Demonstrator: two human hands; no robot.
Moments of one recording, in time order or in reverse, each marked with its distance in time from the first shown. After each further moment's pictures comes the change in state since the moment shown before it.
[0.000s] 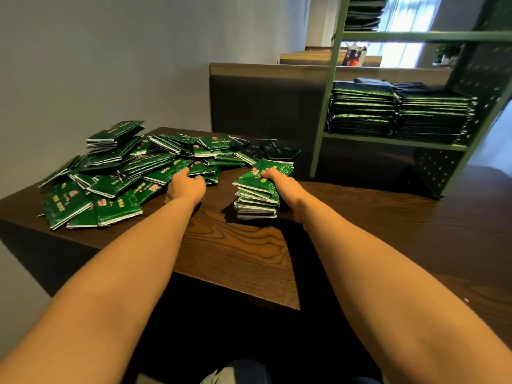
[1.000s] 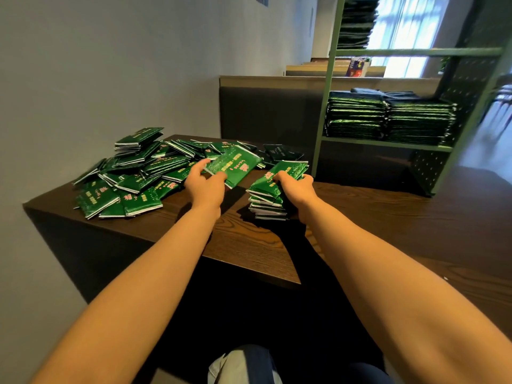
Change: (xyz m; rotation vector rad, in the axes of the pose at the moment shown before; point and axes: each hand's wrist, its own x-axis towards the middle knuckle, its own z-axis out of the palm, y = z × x) left_hand -0.110 0.038 -0.030 -0.769 0.009 0.038; right_hand -0.050 0.003 -0.004 -0.036 0.211 -0.096
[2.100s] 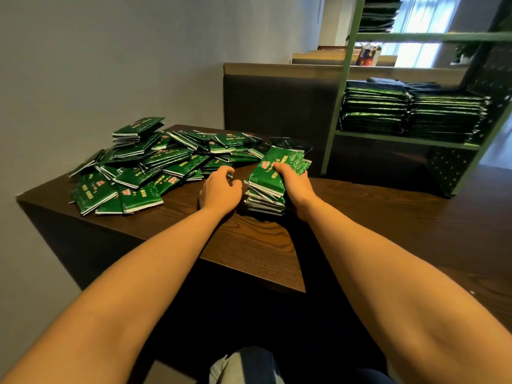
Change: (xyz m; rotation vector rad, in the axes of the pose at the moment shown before) left_hand 0.051 -0.052 0.002 0.834 -0.230 0.320; right_hand 0.036 0.009 0.024 0.182 -0.085 -0.108
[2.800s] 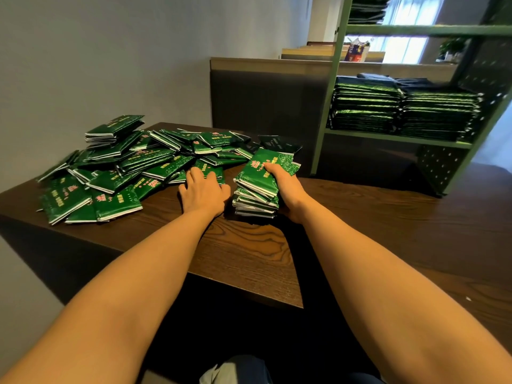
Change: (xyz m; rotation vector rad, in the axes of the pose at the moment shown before) left_hand 0.021 -0.012 0.017 0.575 -0.048 0.040; right_hand 0.026 0.013 -0.010 0.040 -0.188 0.016
